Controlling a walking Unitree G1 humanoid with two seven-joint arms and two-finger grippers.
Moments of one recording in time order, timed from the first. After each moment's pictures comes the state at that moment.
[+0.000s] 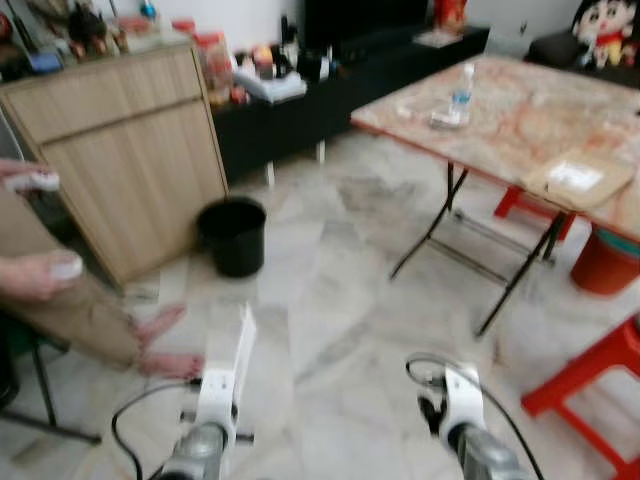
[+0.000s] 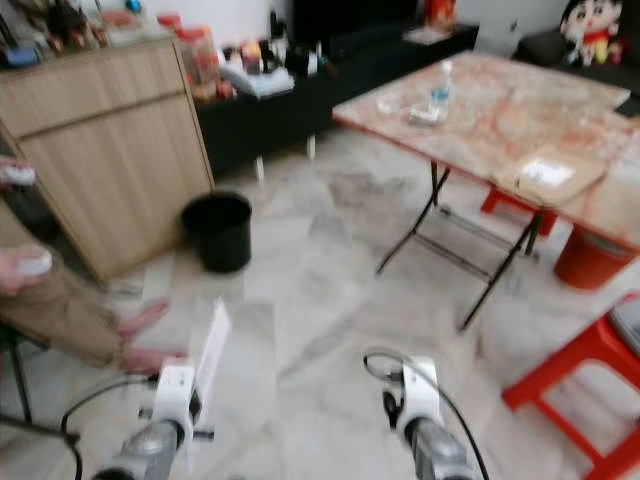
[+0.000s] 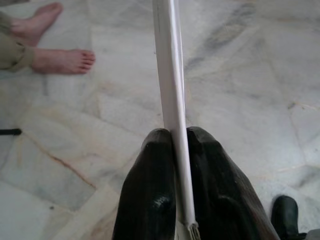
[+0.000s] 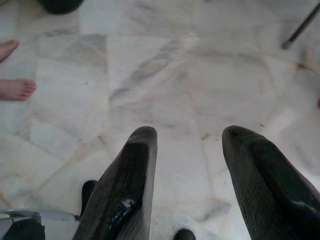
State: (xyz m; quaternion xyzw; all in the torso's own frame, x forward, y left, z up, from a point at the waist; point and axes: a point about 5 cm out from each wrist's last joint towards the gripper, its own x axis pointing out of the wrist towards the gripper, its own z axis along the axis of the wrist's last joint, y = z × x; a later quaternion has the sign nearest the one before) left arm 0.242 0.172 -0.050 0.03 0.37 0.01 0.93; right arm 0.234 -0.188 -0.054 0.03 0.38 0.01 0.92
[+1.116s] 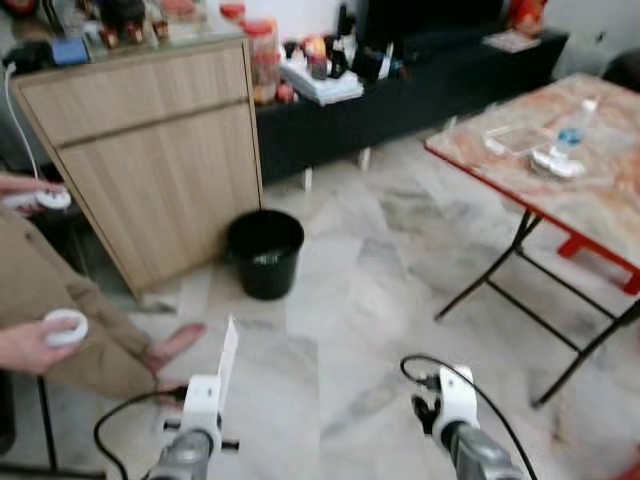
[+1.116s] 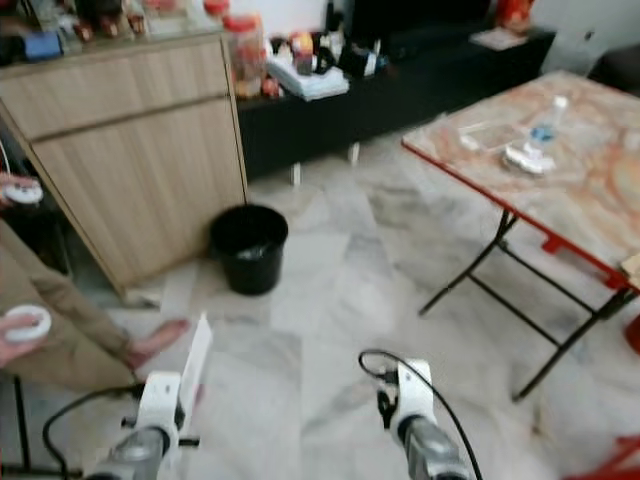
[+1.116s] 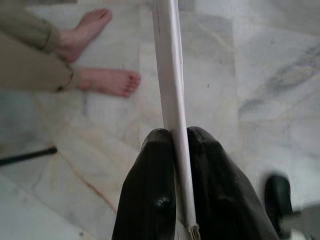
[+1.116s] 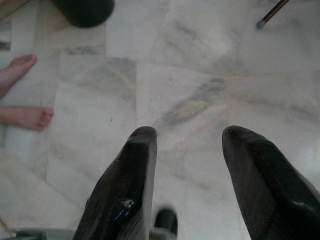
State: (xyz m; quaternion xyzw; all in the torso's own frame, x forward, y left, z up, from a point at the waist) left arm 0.236 0.180 -0.055 0.04 0.38 0.02 0.92; right arm 0.234 -0.185 -0.055 0.04 0.38 0.00 0.92
